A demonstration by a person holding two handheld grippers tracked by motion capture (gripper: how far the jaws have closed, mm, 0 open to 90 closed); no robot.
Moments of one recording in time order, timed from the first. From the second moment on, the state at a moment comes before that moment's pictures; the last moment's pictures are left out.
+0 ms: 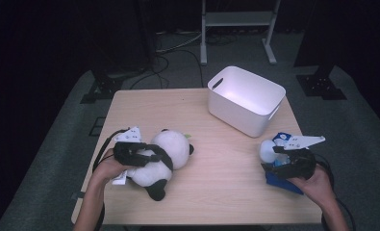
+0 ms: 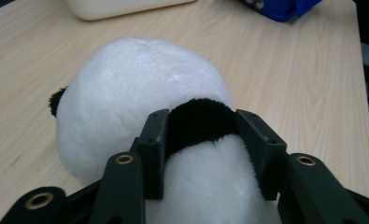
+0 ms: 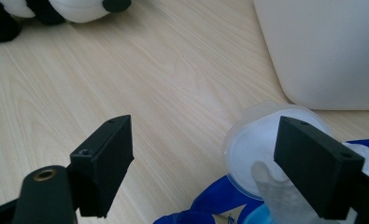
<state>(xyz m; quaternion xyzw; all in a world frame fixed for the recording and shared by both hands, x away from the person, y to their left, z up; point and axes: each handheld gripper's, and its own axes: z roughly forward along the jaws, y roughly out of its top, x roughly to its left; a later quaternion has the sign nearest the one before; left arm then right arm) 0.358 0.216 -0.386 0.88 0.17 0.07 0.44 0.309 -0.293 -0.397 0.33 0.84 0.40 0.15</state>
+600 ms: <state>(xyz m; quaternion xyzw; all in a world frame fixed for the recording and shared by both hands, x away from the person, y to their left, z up) 0.378 0.171 -0.373 0.91 0.09 0.01 0.41 0.309 -0.287 -0.398 0.32 0.85 0.39 0.14</state>
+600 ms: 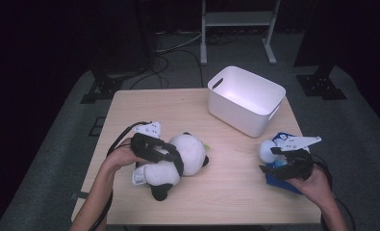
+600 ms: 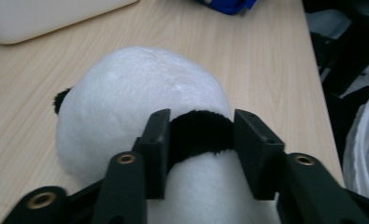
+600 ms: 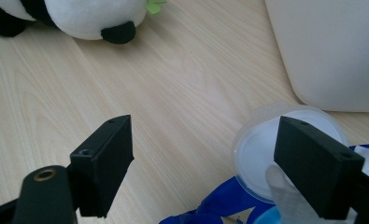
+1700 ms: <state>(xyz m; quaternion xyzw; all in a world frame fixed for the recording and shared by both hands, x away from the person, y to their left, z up) 0.369 0.103 -0.348 0.95 0.02 0.02 0.32 0.307 -0.293 -0.392 0.32 0.84 0.41 0.14</state>
